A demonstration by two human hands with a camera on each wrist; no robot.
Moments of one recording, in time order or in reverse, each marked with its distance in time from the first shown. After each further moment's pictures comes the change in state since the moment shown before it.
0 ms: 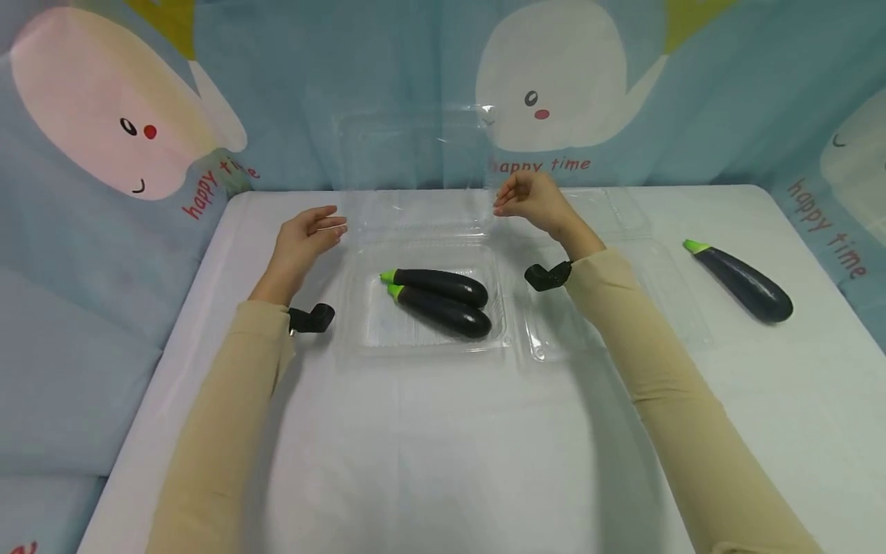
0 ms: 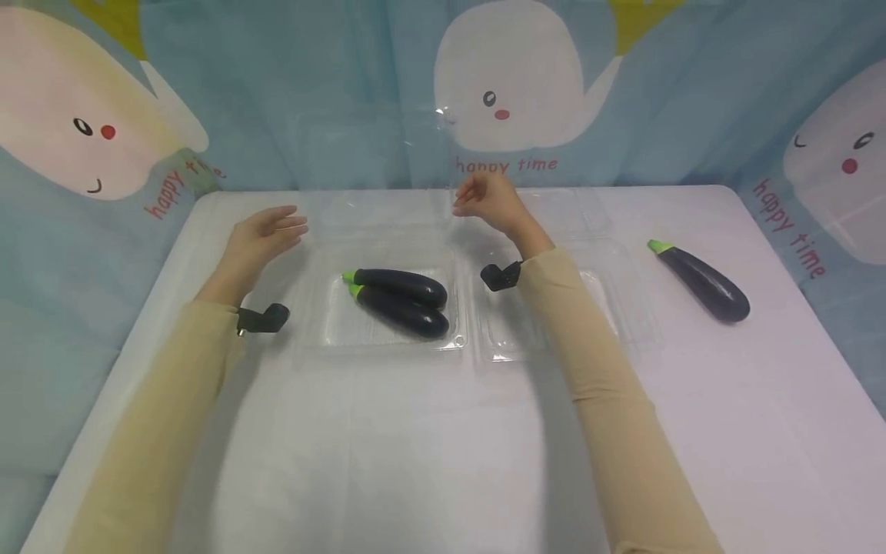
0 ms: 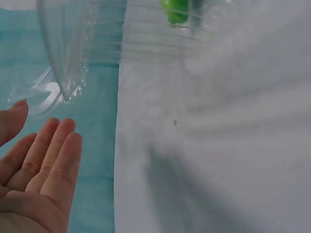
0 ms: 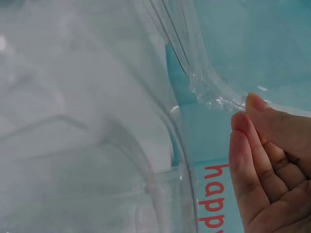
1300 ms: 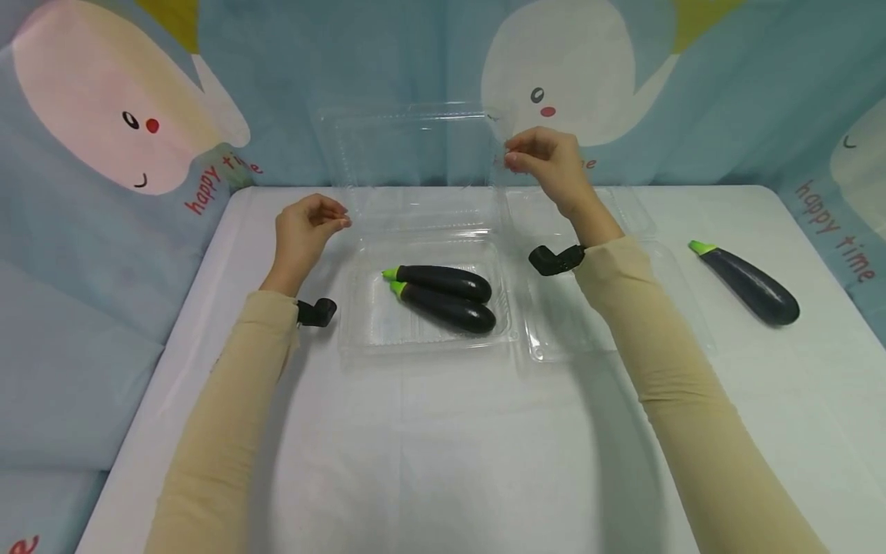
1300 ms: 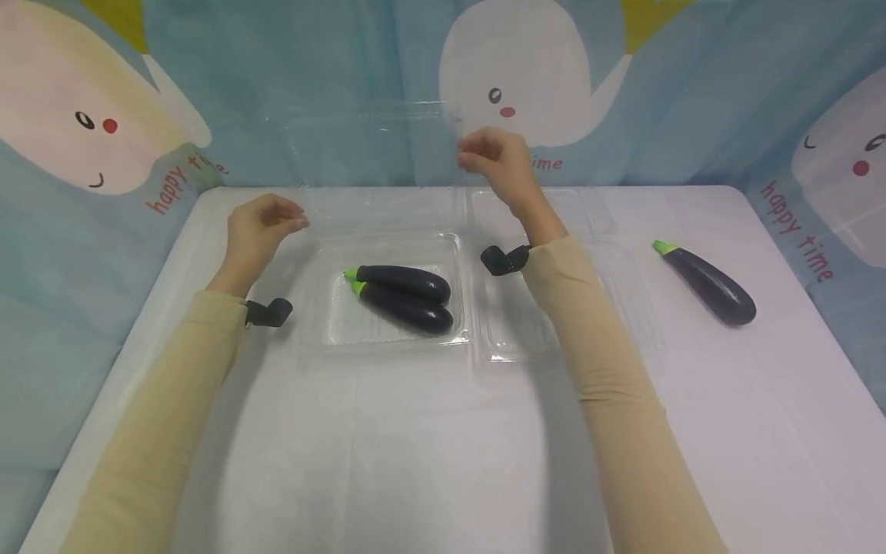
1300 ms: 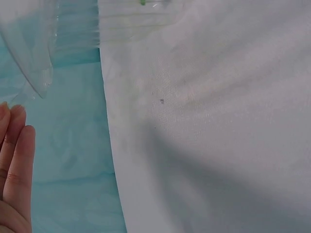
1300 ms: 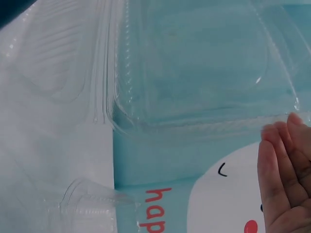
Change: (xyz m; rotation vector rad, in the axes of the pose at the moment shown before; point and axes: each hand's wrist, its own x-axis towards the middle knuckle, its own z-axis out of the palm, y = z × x) left_hand 0.011 0.006 0.007 0.226 0.252 0.249; right_hand 0.004 -0.041 -0.012 0.119 0.175 -0.246
